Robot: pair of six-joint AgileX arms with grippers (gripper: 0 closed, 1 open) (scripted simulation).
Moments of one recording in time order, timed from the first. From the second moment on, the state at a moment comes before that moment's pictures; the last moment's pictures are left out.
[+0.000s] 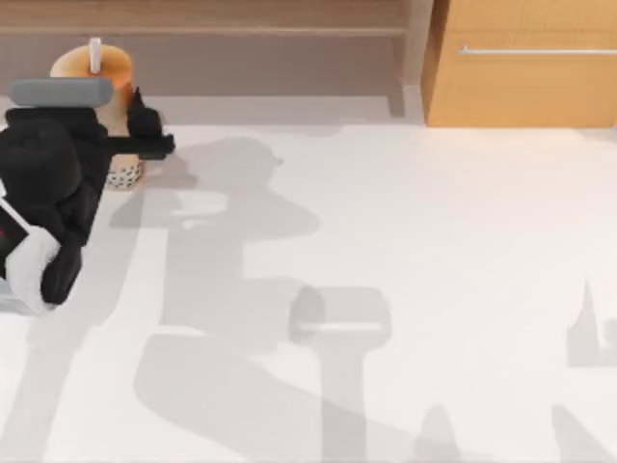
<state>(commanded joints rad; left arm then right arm) -0.16 2.12 0.77 1.25 -0.11 -0.01 0.00 0.00 0.00 0.00 0.00 0.00</state>
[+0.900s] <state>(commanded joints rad) -0.16 2.12 0.77 1.25 -0.11 -0.01 0.00 0.00 0.00 0.00 0.00 0.00</state>
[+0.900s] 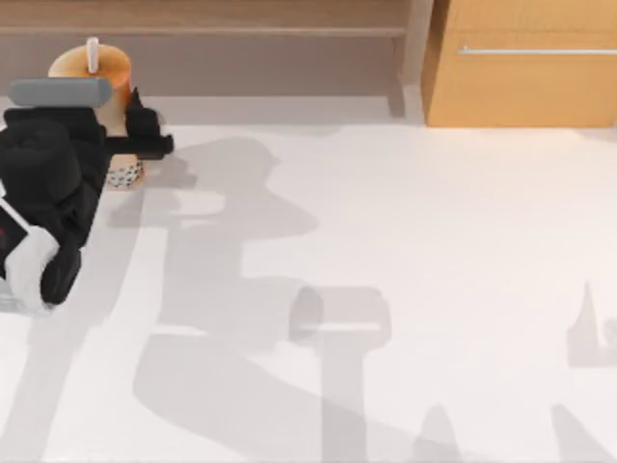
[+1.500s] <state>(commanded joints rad) -0.16 2.08 0.77 1.21 -0.11 -0.01 0.00 0.00 0.00 0.00 0.00 0.00</state>
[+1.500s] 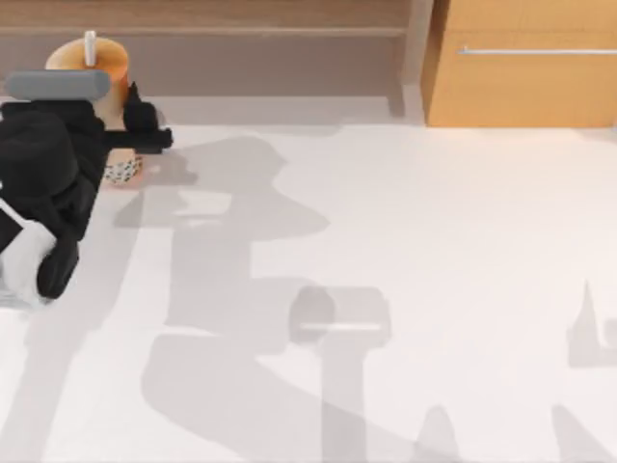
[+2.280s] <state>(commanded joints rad) 0.02 1.88 0.79 0.92 0.02 0.02 0.00 0.00 0.00 0.00 0.00 0.00</state>
